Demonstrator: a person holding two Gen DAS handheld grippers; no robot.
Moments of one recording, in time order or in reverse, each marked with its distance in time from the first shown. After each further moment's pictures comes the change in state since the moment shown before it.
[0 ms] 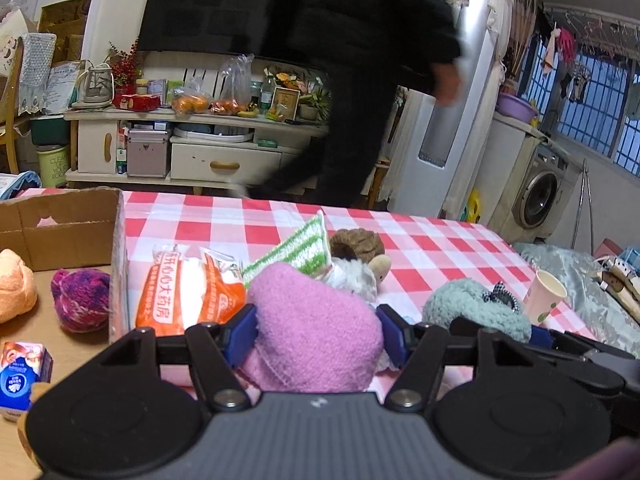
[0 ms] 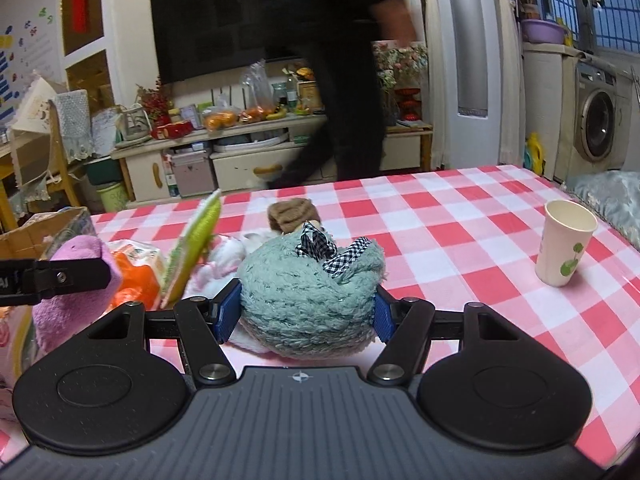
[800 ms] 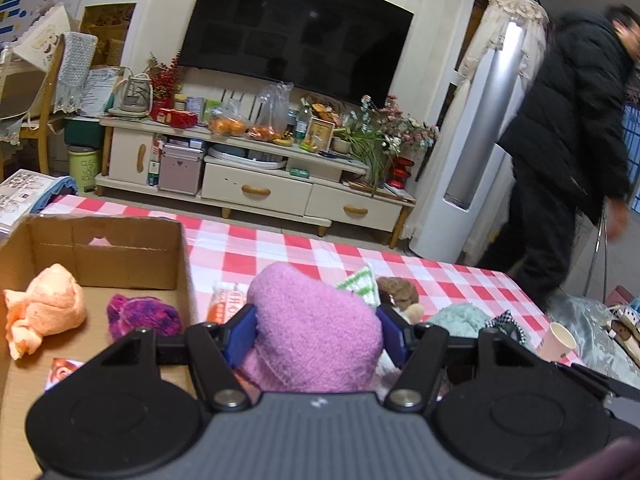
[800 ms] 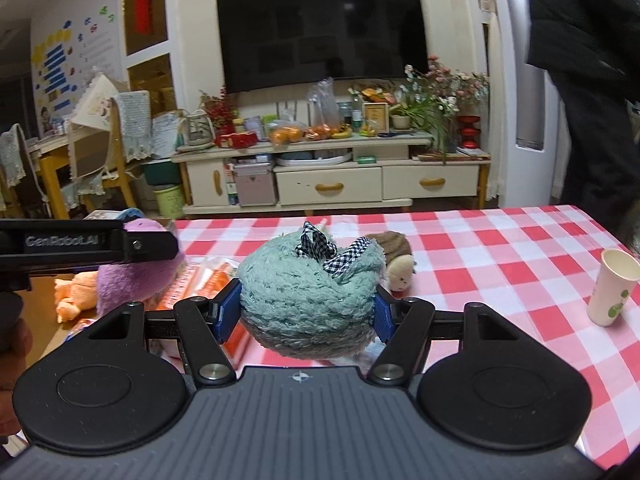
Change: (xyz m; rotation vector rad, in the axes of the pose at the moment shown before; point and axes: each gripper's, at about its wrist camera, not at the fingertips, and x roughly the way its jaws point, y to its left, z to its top) left arm -0.025 0.041 0.021 -0.090 -0.086 0.047; right arm -0.012 0.062 0.022 -0.093 -0.043 0.157
